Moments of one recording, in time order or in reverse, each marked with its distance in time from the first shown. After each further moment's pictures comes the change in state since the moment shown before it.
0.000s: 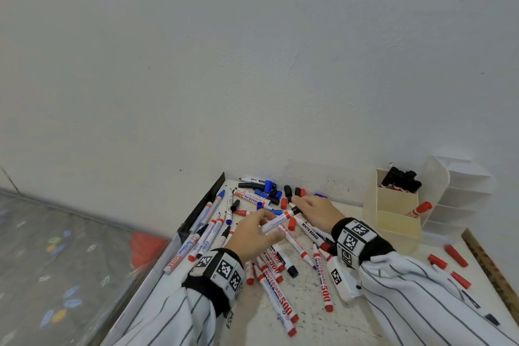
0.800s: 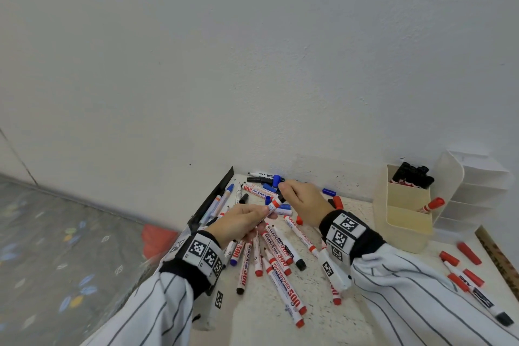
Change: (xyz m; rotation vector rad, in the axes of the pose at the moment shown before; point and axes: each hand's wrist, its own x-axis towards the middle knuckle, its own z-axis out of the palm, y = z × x) left_hand -0.009 -0.011 -0.046 -0.435 -0.271 -0.146; right_hand -0.004 -0.038 0.019 0.028 0.068 -0.374
